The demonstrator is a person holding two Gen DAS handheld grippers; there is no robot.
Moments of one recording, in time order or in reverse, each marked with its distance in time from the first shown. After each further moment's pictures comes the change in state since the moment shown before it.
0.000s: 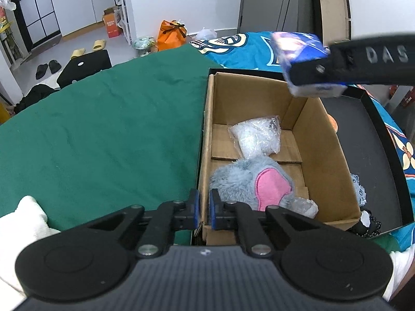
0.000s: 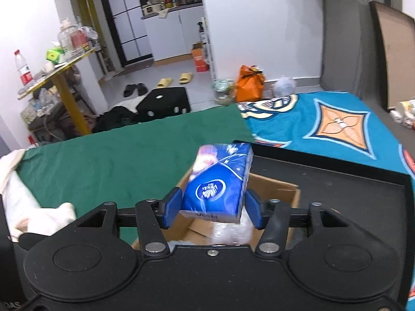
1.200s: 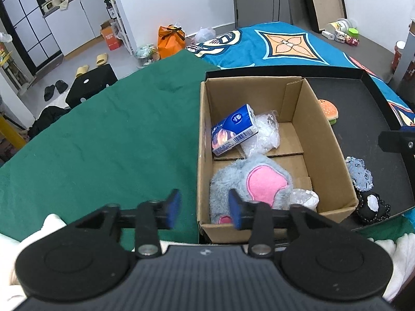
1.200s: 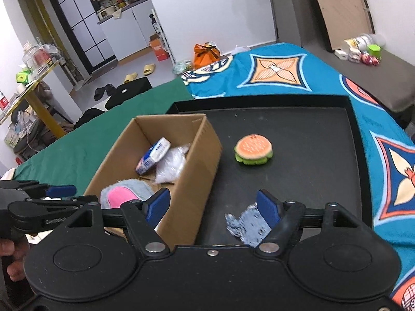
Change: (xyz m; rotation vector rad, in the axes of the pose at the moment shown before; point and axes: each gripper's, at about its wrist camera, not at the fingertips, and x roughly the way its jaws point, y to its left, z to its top) left arm -0.016 -0.029 0.008 0.133 0.014 0.102; right arm -0.066 -0.091 -0.075 0.224 0.076 -0.085
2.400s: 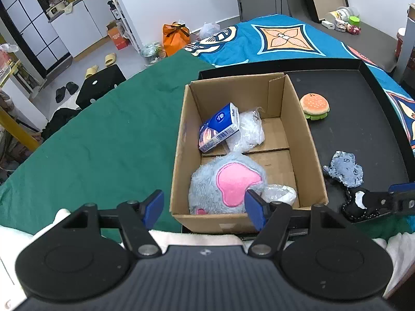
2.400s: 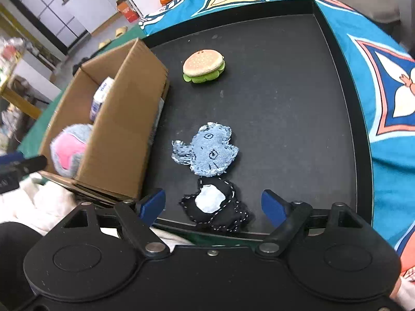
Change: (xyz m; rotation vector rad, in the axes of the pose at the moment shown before) left arm -0.019 -0.043 0.008 0.028 0.040 0.084; right arm 0.048 -0.056 -0.054 0.133 0.233 -0.015
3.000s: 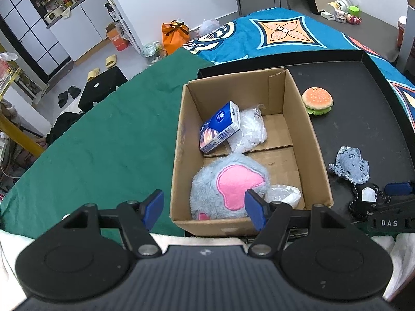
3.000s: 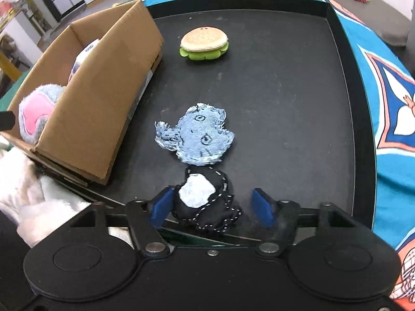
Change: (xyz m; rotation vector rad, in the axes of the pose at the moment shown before) left arm 0.007 -0.008 0.005 0.041 0.016 0.032; right arm 0.021 0.012 -0.010 -0.148 0.018 -0.134
